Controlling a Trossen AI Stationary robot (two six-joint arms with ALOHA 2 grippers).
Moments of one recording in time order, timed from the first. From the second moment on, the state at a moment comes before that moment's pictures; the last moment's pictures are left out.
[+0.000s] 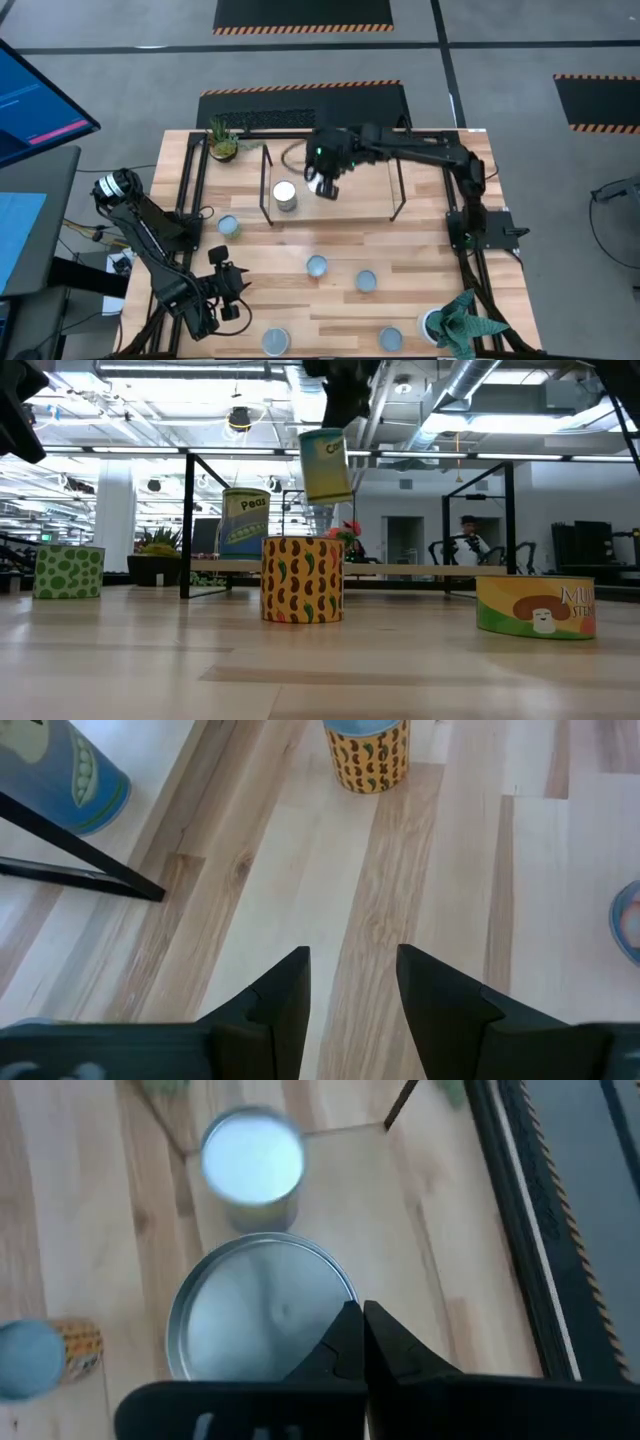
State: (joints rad) left arm -0.98 1.49 0.96 -0.90 -0.75 -1.15; right arm -0.18 1.97 2.10 -1.13 0.13 -0.03
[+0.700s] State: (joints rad) left arm -0.97 1.49 0.96 -0.90 -0.75 -1.13; right arm -0.34 2.20 2.10 -0.93 -0.06 -0.08
